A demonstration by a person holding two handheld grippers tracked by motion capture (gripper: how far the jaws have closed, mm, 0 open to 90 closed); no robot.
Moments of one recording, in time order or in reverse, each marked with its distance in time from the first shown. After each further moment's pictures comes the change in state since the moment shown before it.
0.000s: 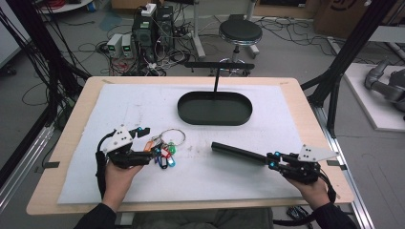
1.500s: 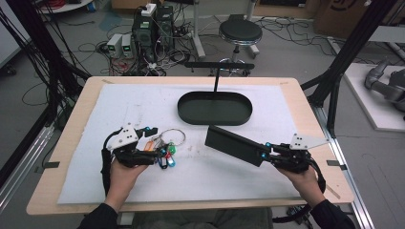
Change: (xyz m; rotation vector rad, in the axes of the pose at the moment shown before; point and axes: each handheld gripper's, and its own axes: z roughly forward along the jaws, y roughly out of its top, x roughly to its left) left arm -0.005 0.008 0.016 -0.012 -0.118 -0.008; right arm -0.005 0.026 0.024 -0.027 0.081 0.005
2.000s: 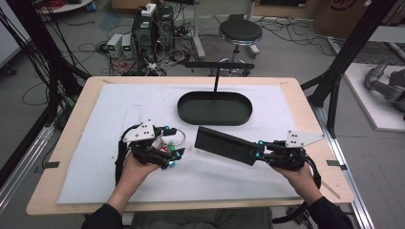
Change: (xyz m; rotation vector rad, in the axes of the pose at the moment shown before) left arm -0.009 0.015 0.035 0.012 -0.208 0.018; right arm 0.009 0.020 0.010 -0.035 0.100 -0.056
